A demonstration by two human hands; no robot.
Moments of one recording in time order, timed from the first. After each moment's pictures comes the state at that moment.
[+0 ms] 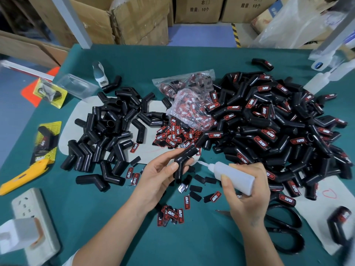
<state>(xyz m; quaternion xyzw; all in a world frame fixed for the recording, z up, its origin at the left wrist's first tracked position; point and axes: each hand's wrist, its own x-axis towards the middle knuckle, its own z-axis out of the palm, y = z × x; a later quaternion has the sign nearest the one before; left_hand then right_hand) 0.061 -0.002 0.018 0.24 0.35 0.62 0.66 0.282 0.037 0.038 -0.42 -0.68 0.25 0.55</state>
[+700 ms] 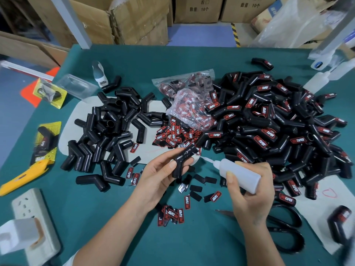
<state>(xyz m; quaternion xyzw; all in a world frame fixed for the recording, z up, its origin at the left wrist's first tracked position) 0.060 -0.002 0.023 0.23 0.34 0.62 0.67 0.283 0.038 0.035 -0.44 -0.65 0.25 0.56</state>
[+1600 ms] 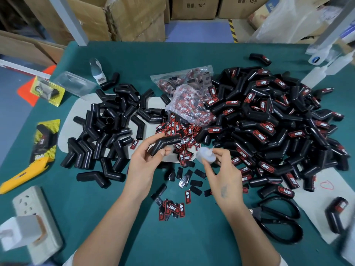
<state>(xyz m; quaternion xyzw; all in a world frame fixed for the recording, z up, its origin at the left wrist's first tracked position) 0.039 0.003 0.016 0.30 0.54 0.63 0.46 0.251 0.044 0.014 -0.58 -0.70 0.29 0.30</state>
